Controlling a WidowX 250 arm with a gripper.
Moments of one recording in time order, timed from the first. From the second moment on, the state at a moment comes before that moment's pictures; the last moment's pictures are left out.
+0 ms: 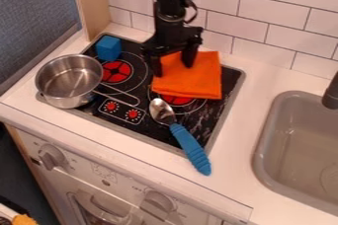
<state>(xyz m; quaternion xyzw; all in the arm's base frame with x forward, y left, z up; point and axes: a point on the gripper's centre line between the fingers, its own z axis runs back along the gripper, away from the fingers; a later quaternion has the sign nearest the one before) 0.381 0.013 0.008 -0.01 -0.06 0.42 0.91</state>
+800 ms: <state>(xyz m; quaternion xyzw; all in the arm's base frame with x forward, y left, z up) 0.355 -0.100 0.009 -0.01 -0.05 0.35 0.94</state>
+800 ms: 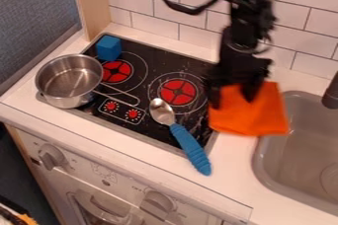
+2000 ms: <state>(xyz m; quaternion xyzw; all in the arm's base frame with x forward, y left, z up) 0.344 -0.088 0.027 -0.01 -0.05 0.36 0.93</state>
